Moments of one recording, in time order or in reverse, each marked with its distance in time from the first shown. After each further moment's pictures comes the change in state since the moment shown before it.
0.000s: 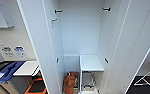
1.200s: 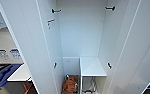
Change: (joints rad) left arm 0.003 0.000 -0.001 0.000 0.001 0.000; right arm 0.000 0.000 0.003 0.000 0.003 0.000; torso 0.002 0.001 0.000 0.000
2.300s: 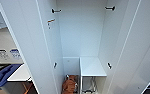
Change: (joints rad) left arm 0.006 -0.043 0.005 -0.609 0.116 0.514; right arm 0.010 -0.026 0.024 0.002 0.002 0.006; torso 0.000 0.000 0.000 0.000
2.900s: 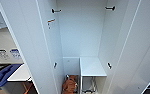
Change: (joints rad) left arm -0.014 -0.139 0.060 -0.310 -0.135 0.204; right arm 0.027 -0.226 0.251 0.001 0.007 0.002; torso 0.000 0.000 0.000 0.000
